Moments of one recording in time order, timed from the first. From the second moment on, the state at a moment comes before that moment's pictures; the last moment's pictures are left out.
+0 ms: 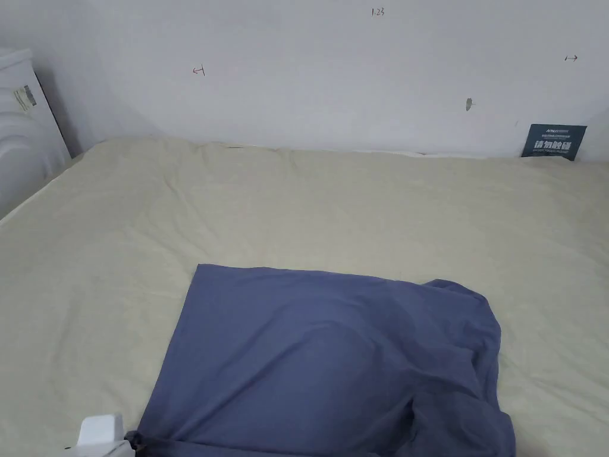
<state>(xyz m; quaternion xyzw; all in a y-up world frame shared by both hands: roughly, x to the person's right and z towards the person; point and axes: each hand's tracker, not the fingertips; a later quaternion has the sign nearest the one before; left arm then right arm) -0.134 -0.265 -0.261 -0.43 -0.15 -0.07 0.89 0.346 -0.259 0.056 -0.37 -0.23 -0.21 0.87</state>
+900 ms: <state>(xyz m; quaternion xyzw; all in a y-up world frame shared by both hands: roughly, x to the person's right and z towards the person) -0.063 -0.074 -0.233 -0.11 -0.21 -0.02 0.97 0.295 -0.063 0.000 -0.11 -0.28 -0.03 0.95</state>
